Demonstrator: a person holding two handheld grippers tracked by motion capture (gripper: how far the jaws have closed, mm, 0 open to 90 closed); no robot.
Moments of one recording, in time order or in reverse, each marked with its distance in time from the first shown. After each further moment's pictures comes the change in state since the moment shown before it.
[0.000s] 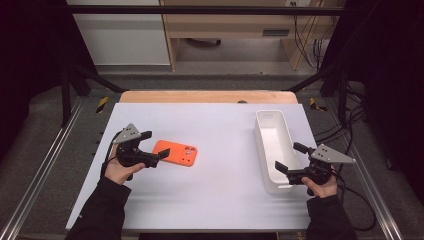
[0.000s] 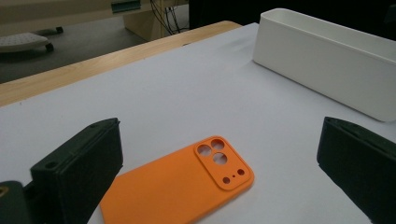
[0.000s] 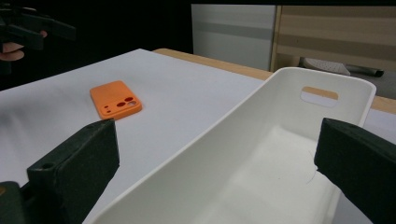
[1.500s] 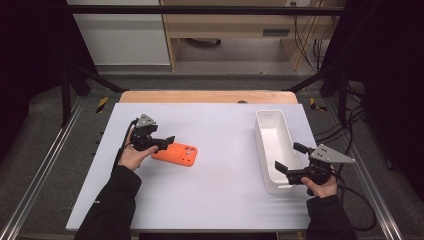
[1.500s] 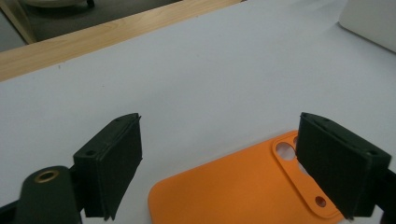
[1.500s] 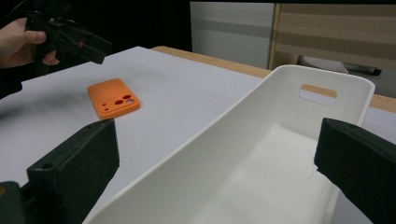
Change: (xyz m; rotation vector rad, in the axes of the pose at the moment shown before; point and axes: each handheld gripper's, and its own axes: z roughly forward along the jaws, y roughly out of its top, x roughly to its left) left arm 0.037 -0.001 0.058 0.167 0.164 -0.036; right arm 0.000 0.000 0.001 0.005 -0.008 -0.006
